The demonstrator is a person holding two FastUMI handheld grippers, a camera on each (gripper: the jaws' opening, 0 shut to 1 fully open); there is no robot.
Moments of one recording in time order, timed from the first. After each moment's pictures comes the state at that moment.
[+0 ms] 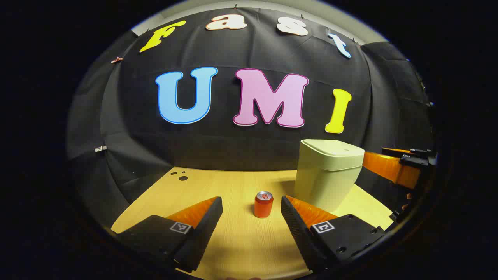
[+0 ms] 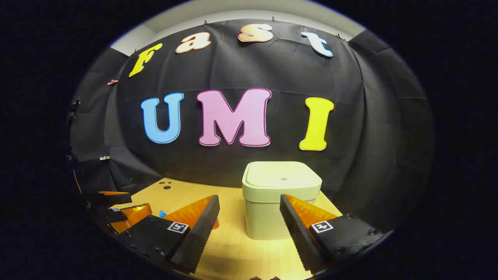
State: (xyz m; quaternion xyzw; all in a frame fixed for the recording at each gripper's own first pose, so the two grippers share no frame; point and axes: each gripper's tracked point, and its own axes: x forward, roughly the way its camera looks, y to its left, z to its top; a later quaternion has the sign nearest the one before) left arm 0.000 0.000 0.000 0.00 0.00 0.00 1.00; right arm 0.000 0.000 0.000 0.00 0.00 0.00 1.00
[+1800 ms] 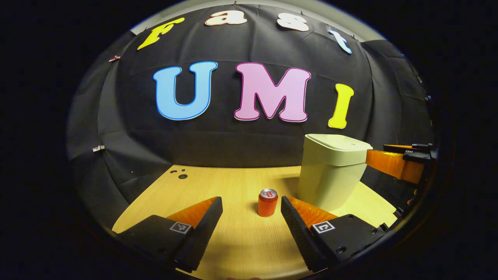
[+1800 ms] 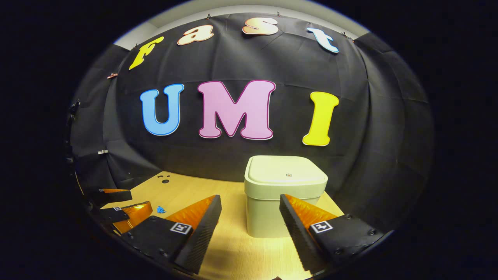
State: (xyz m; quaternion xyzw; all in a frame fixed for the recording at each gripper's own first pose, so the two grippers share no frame) left arm 0.018 0.011 -0.012 0.00 0.01 0.00 1.00; right arm 0.017 0.007 -0.008 -0.02 0.03 0.00 1.00
